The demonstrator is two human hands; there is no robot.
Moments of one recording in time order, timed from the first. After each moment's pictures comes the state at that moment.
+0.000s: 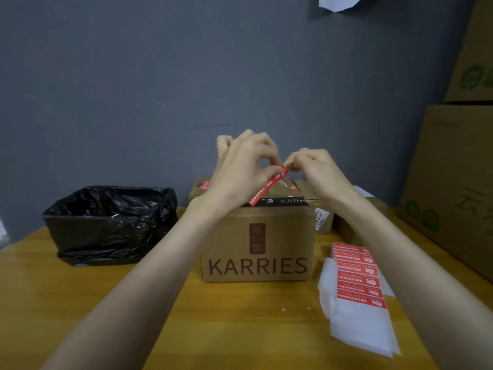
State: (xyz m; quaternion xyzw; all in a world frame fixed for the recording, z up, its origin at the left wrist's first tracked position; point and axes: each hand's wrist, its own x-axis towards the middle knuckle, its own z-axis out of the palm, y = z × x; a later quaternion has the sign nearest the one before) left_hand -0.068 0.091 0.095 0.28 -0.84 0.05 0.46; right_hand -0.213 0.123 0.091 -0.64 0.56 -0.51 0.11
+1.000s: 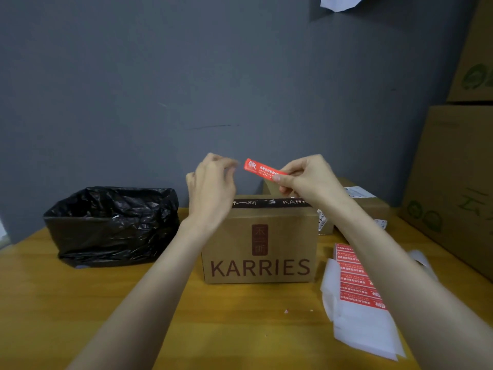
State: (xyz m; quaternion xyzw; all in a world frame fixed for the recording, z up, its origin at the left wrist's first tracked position) left_hand -0.044 0.061 0.058 0.48 -0.73 -0.01 0.49; right_hand -0.202 0.121 0.083 -0.59 0.62 -0.49 0.13
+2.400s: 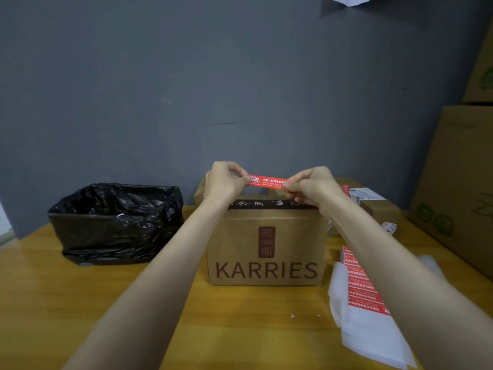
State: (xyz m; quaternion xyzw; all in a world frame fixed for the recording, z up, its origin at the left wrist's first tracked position) left_hand -0.058 0.029 0.061 0.50 -0.67 -0.28 0.47; right_hand -0.210 0.084 0.072 -0.45 0.67 -0.51 0.28
